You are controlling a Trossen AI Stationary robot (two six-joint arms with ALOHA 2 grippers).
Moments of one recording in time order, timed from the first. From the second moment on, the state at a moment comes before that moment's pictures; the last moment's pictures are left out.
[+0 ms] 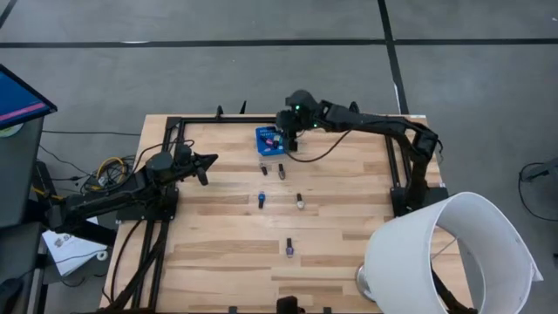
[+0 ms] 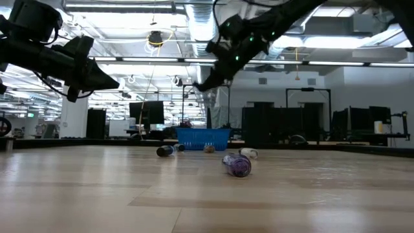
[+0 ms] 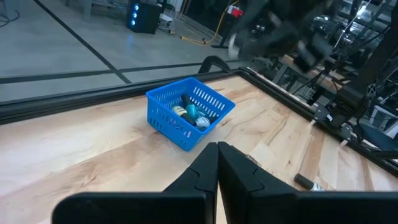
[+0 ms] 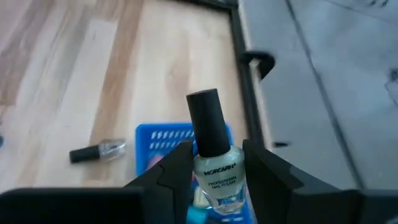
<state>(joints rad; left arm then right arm) 0.45 0.28 0.07 0.01 -0.15 -0.42 -0.46 1.89 1.48 -0.25 -0.15 -0.49</state>
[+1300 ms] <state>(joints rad) 0.45 0.28 0.07 0.01 -0.15 -0.43 -0.51 2.07 1.48 -0.37 -0.16 -0.25</state>
